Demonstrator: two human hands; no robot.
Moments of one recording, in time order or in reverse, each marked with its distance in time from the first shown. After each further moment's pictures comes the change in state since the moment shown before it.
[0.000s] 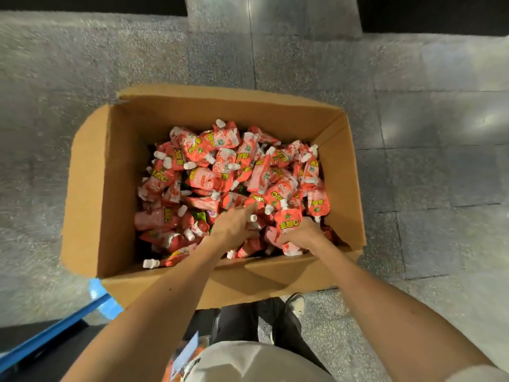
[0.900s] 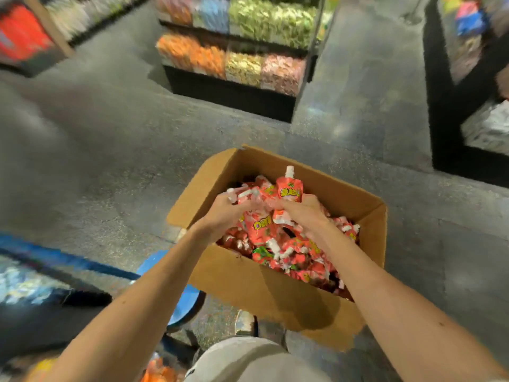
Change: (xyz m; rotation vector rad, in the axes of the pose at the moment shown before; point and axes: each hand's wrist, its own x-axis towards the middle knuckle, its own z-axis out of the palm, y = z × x) left_hand -0.192 0.022 -0.110 -1.108 0.718 -0.067; right_hand -0.197 -0.113 -0.036 0.335 -0.058 -0.725
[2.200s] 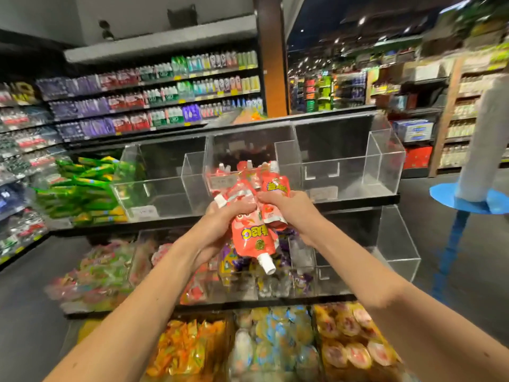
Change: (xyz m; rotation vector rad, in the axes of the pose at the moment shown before) left_hand -0.882 0.011 -0.176 -0.374 1.194 0.388; right_hand -0.724 0.028 0.384 -0.047 -1.377 -0.696
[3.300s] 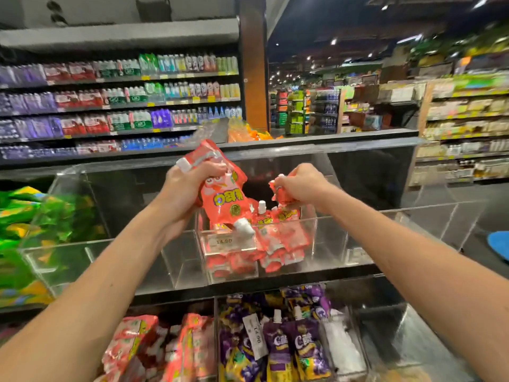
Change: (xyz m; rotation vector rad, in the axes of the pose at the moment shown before) left_hand 0.234 0.073 -0.130 0.094 0.122 0.186; right_hand 0.284 -0.038 0.023 -0.663 0.242 0.032
